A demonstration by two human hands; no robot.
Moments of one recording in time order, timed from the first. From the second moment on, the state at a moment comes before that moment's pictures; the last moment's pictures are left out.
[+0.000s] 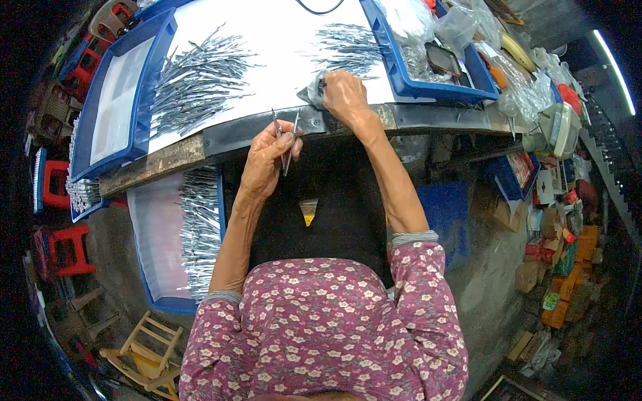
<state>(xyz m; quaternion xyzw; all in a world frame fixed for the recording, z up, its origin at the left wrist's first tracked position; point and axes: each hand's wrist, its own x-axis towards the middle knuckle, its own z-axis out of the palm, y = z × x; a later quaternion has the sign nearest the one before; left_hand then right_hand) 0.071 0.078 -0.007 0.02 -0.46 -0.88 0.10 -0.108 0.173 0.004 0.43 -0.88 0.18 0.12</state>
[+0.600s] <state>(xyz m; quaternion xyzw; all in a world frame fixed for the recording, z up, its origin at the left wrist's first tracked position) 0.059 0.003 0.016 0.22 -0.84 -0.42 0.26 -0.108 0.173 0.007 0.49 -0.85 0.17 0.11</state>
